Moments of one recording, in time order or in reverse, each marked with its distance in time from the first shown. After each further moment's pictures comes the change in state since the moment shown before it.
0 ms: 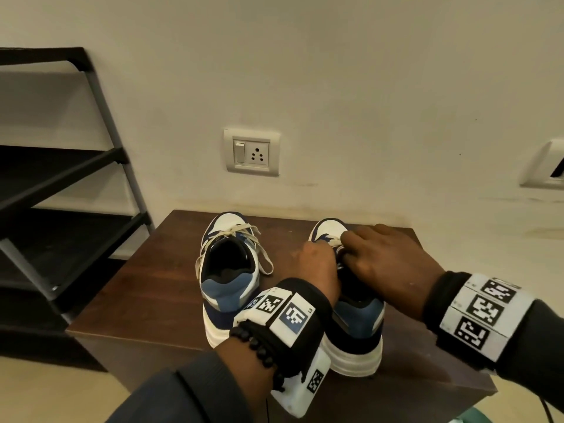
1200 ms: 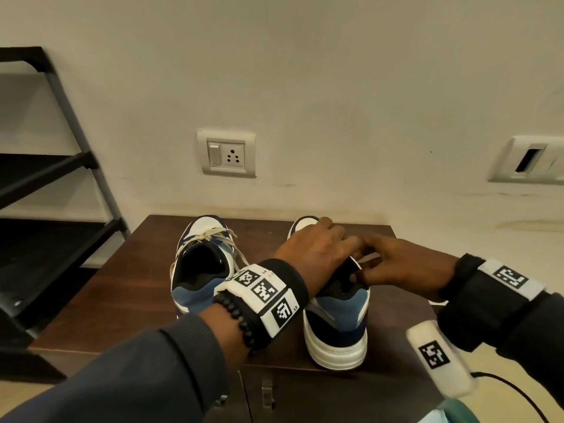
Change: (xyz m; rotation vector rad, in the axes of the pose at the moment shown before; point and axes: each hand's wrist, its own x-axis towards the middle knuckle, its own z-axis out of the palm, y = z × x) left_hand 0.028 0.011 -0.002 0.241 0.198 0.738; right_hand -0.034 0.044 0.030 1.335 -0.373 0.610
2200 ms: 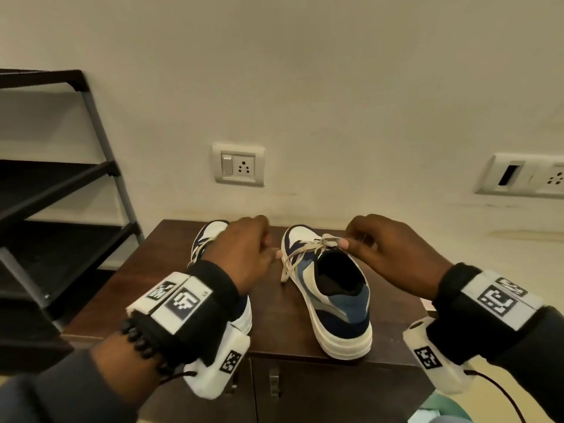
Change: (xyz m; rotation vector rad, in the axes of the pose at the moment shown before) left_hand -0.084 -0.031 -0.060 -0.315 0.056 -0.643; right_hand -0.031 -0.060 0.011 -0.525 0.339 -0.252
